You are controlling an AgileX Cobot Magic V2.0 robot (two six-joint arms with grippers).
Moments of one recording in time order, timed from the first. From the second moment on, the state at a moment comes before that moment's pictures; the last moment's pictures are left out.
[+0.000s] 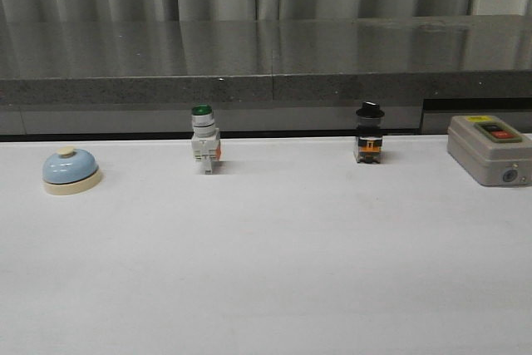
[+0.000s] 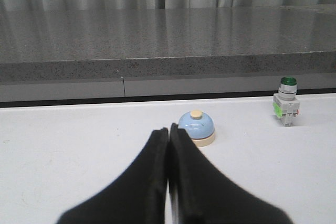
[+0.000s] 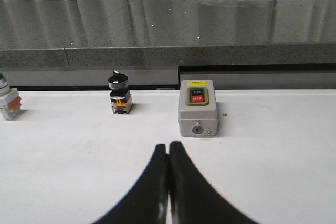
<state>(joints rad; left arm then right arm) -0.08 0.00 0.00 0.07 0.14 -0.04 0.10 -0.01 0.03 -0.01 0.12 0.07</state>
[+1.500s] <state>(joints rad) -0.08 0.94 -0.82 0.01 0.57 -0.04 0.10 -0.01 0.03 -0.01 0.12 0.07</state>
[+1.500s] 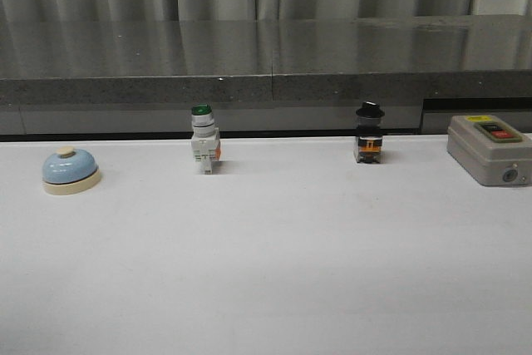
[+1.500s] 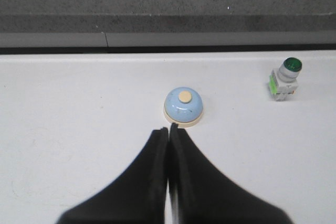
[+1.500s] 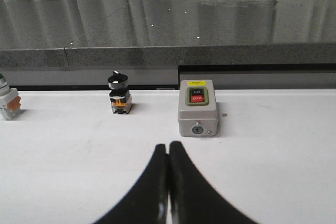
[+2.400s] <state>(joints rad) -0.08 1.15 -0.91 0.01 0.52 -0.04 0.10 -0.01 0.03 -0.01 0.12 0.07</state>
